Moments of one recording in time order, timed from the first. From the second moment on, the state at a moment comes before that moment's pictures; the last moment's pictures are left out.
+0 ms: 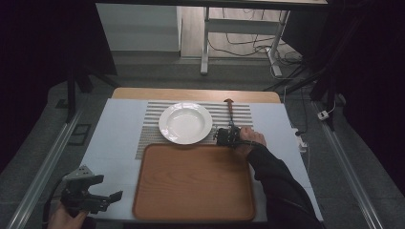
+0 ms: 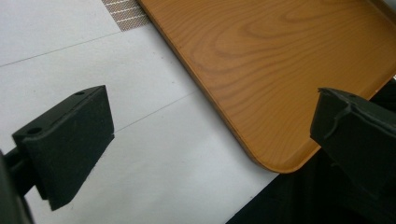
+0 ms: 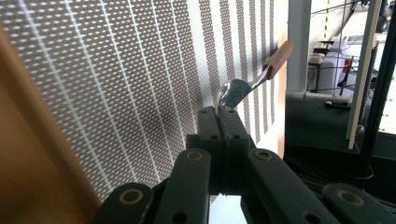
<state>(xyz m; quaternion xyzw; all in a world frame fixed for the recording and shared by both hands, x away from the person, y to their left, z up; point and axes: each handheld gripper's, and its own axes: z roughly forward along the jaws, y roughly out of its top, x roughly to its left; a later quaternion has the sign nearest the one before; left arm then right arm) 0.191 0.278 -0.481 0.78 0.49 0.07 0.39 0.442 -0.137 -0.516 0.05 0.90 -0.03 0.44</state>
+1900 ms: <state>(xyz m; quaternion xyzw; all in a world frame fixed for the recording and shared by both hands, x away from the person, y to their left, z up) 0.193 0.275 -0.480 0.79 0.46 0.04 0.41 0.349 -0.229 -0.417 0.24 0.86 0.42 0.15</state>
